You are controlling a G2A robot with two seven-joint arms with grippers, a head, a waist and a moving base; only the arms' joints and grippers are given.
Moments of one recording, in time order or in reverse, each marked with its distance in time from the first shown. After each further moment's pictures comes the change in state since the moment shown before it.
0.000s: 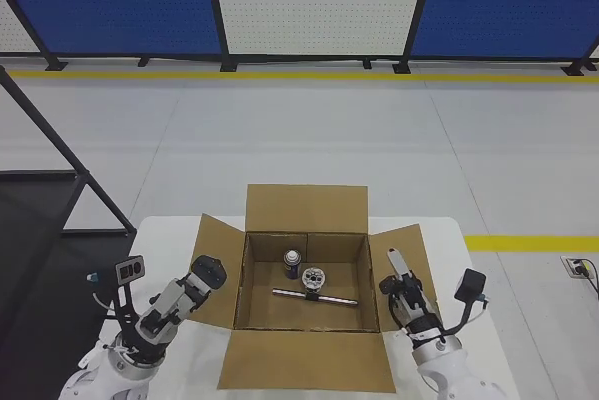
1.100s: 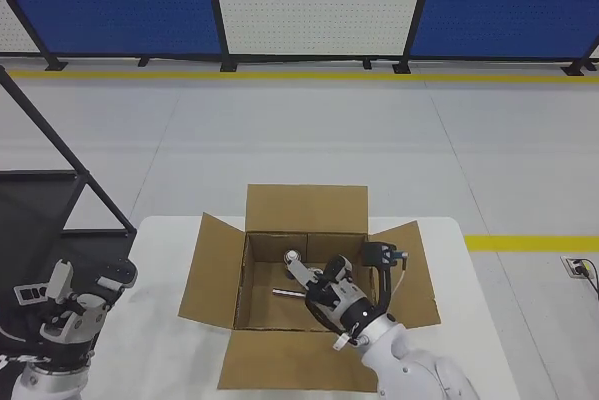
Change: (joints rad) left arm 0.175 0.009 -0.287 -0.064 -0.162 0.197 0.177; right arm 0.241 0.006 -0.273 0.025 -0.541 0.045 0.285
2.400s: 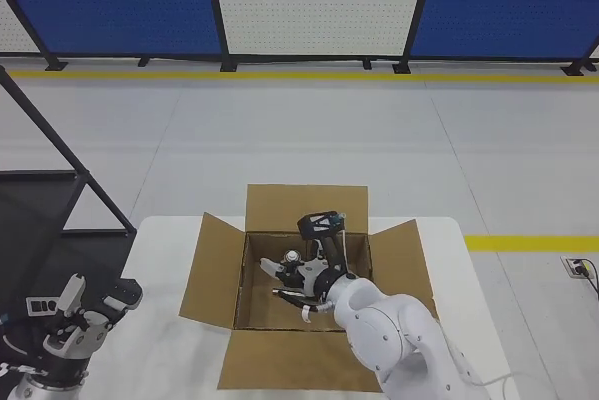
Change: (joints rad) left arm 0.072 0.007 -0.061 0.006 -0.040 0.102 -0.126; right arm 0.327 -0.019 -0.116 0.209 -0.231 0.044 0.393
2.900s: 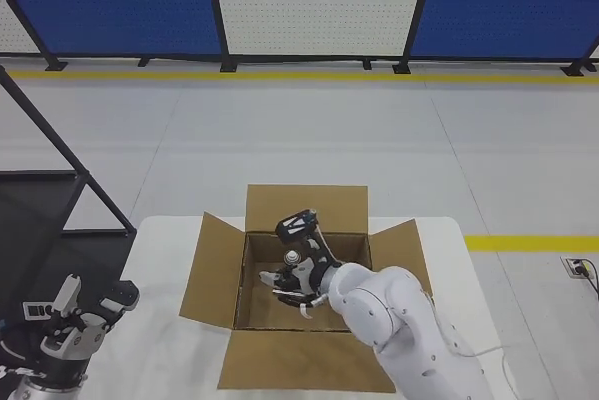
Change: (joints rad) left arm 0.025 -0.005 0.001 -0.018 -0.002 0.018 0.053; right arm 0.166 -0.002 -0.052 0.158 -0.087 -0.196 0.257
